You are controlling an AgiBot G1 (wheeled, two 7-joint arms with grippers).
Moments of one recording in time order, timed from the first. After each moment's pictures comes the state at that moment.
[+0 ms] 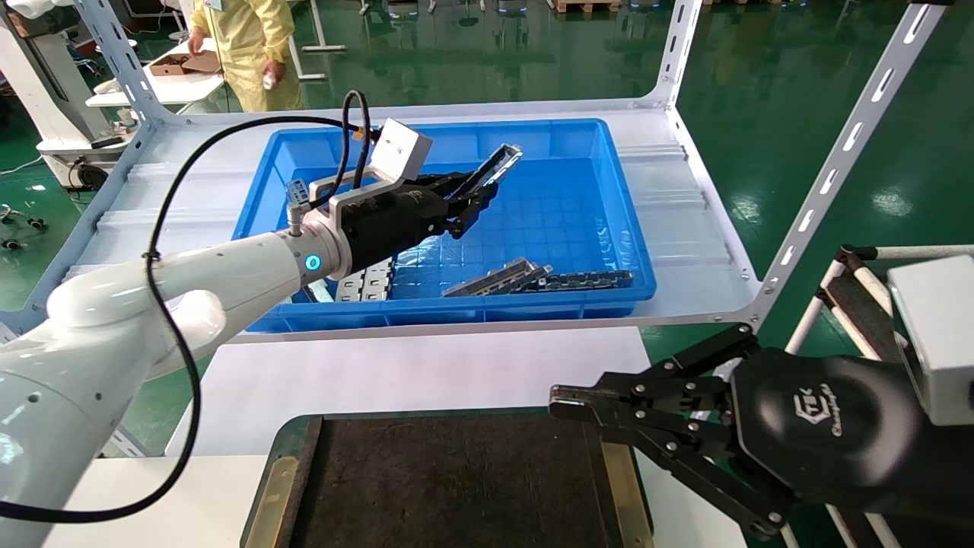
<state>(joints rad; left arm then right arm) -1.59 1.31 0.79 -0.27 0.80 0.78 0.19 1.08 -0.61 -0.29 1.28 -0.72 -1.49 0.18</state>
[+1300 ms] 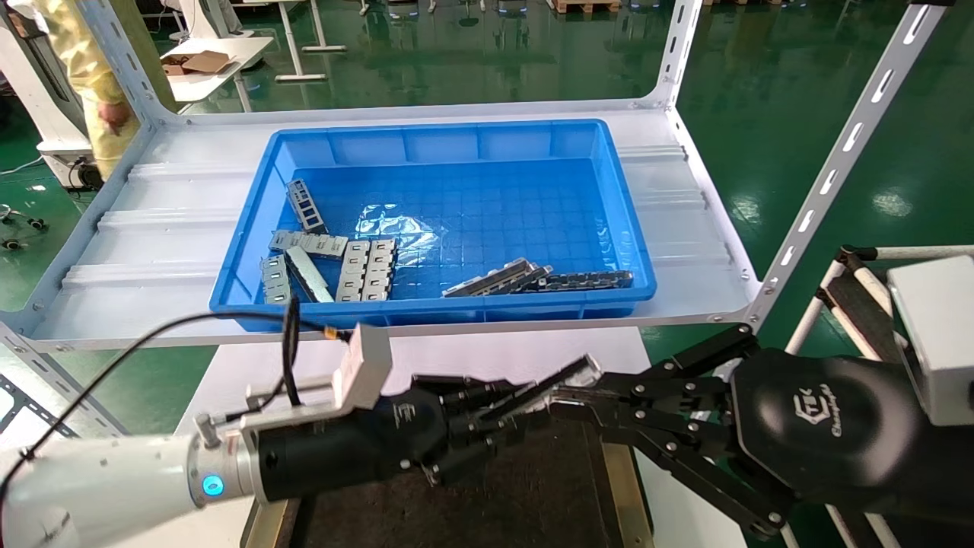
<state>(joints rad) -1.17 1.02 0.77 -0.72 0.67 1.24 0.12 1.08 -0.61 -0.29 1.28 -0.72 -1.49 0.18</state>
